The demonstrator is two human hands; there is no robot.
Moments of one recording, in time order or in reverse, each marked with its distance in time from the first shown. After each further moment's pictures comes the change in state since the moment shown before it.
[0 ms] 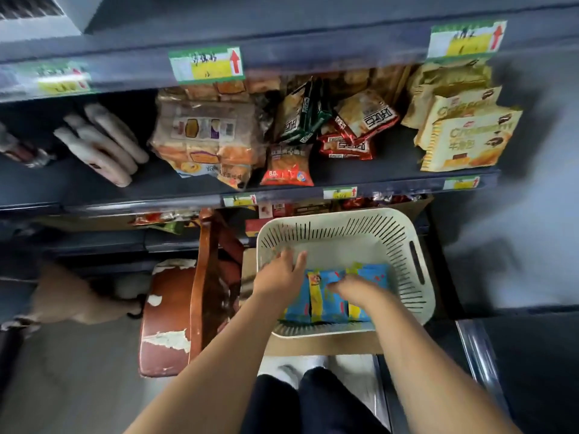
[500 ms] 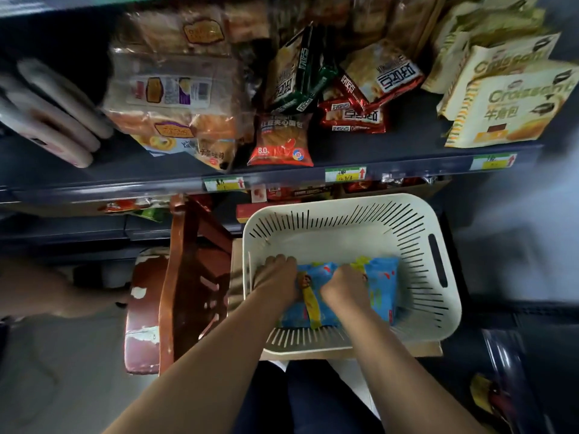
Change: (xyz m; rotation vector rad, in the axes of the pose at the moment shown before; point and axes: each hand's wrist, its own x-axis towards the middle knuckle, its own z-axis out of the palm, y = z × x) left_hand 0.082 -0.039 0.067 0.458 -0.181 0.067; right_hand 0.082 -0.001 0.051 0.016 0.274 0.071
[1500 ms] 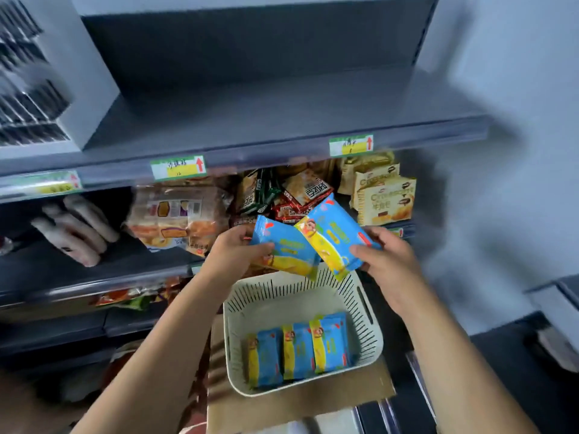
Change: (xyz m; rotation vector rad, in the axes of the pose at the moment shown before) left_hand -0.172 0.042 -0.240 -1.213 0.350 0.225; right_hand -0.159 0.034 -0.247 1.178 0.168 -0.573
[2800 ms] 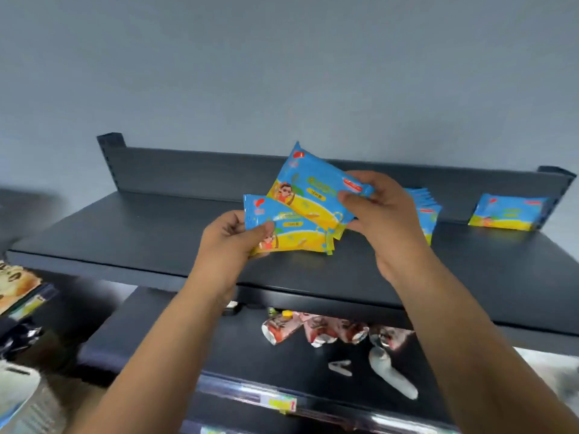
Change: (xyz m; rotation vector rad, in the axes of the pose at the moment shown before) left_hand -0.627 0.054 0.364 -0.250 -1.131 0.415; right_hand -0.769 -0.067 -0.297 -0.097 1.229 -0.614
